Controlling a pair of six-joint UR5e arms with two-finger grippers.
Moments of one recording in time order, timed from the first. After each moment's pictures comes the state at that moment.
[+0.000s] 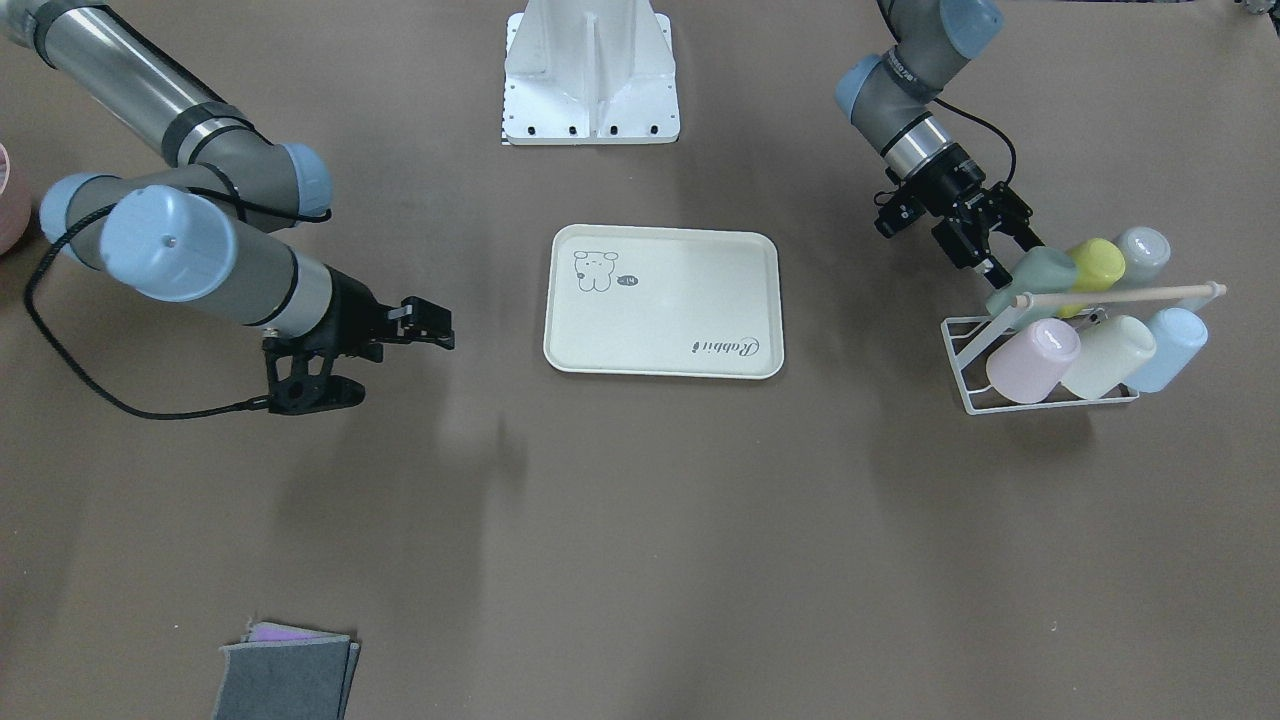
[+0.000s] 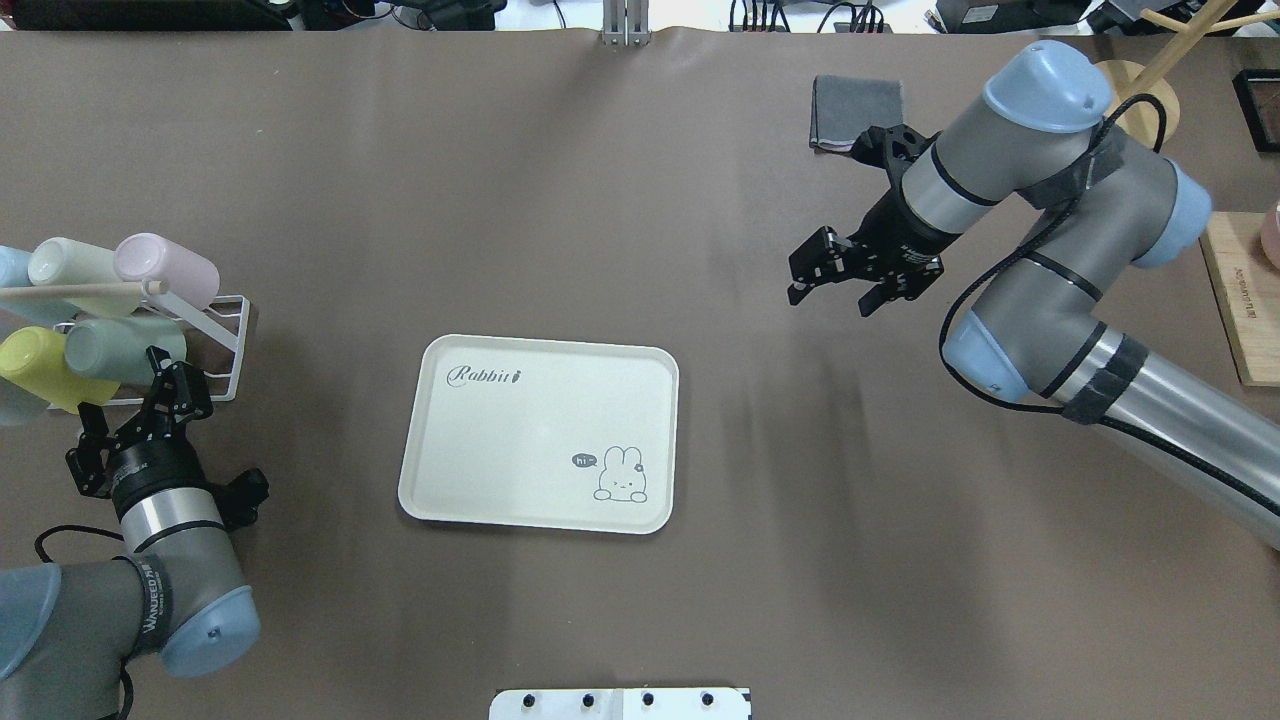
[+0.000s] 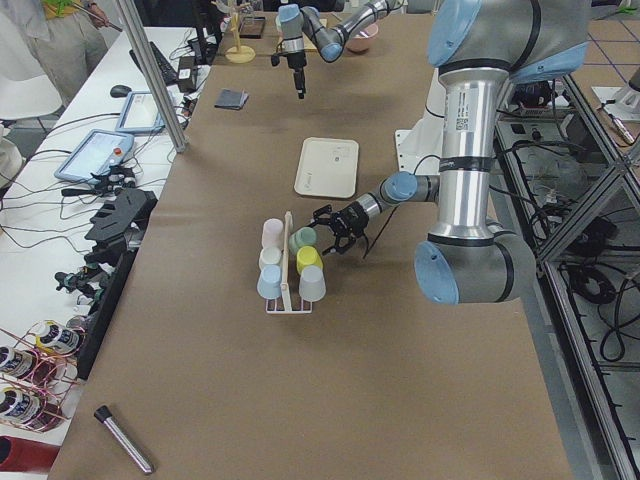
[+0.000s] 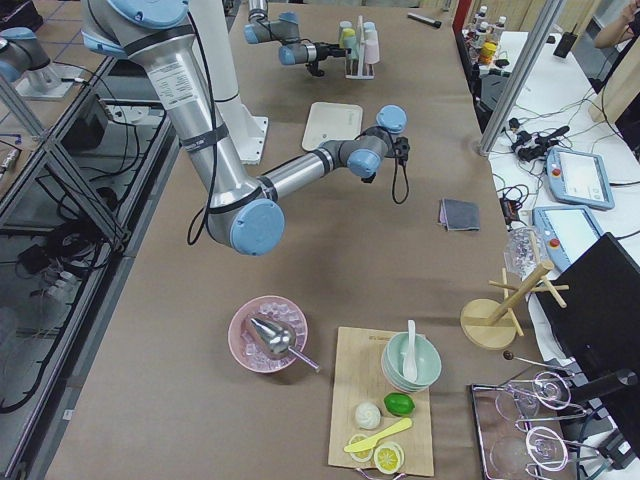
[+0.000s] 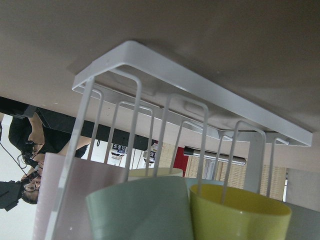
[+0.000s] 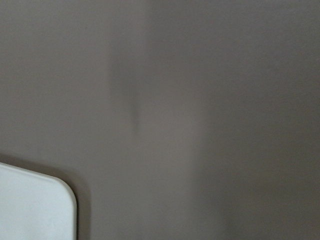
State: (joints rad) left arm -0.19 -1.58 -1.95 -0.94 -0.56 0.31; right arm 0.87 -1.13 1.53 -1.13 2.43 1.01
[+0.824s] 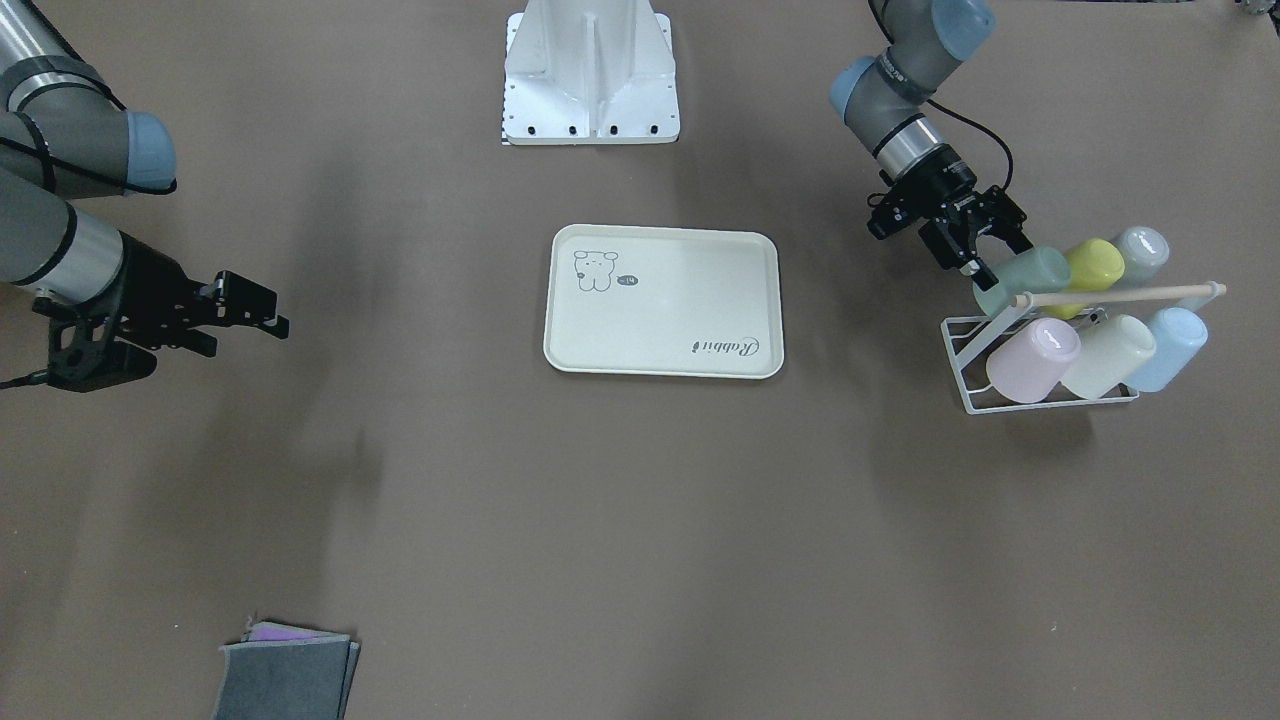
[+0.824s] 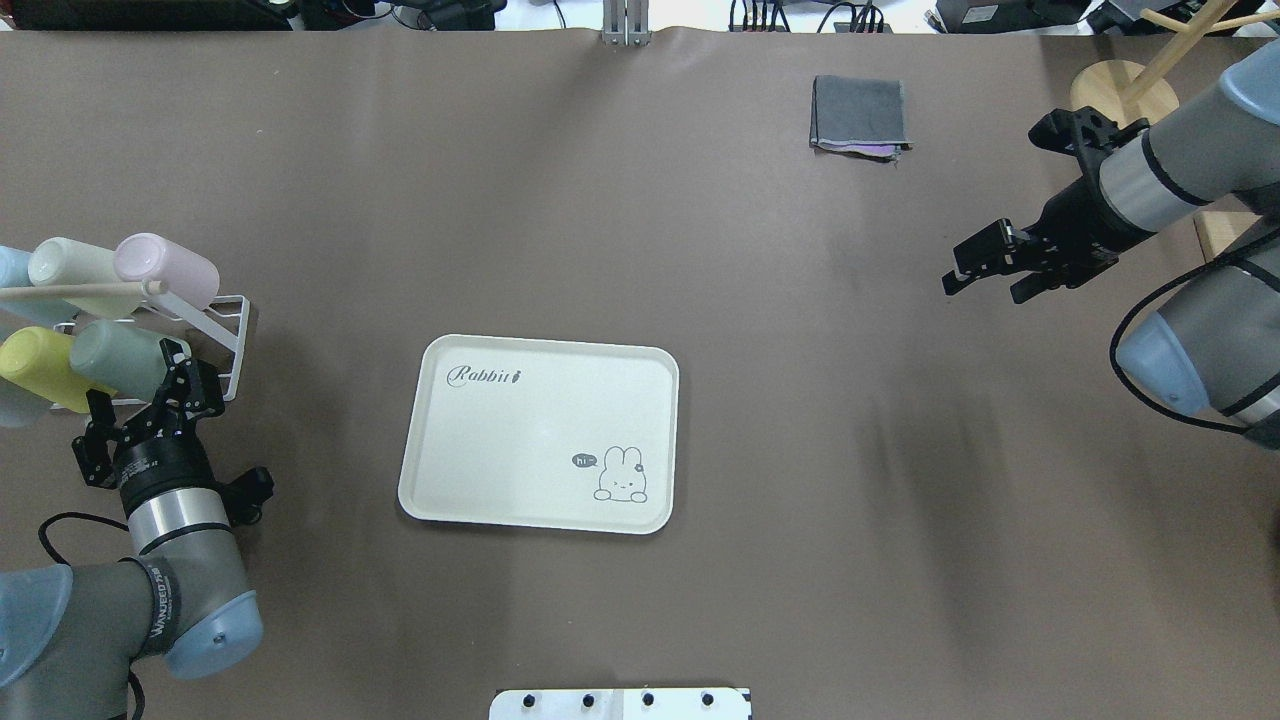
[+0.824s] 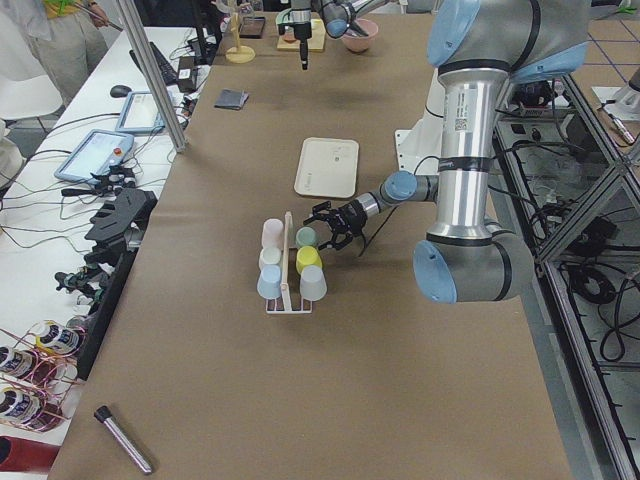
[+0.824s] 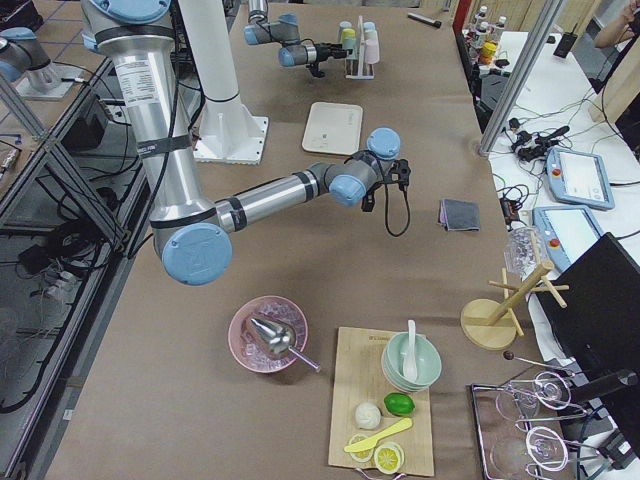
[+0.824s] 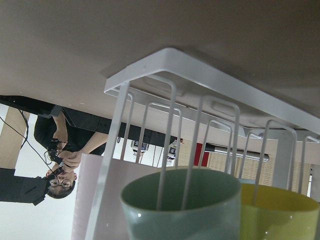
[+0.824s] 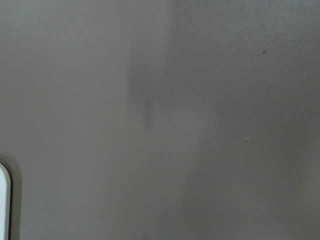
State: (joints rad) left arm -0.19 -1.59 -1.94 -0.91 -0.49 0.31; right arm 1.02 -1.36 1.69 -1.14 2.46 0.87
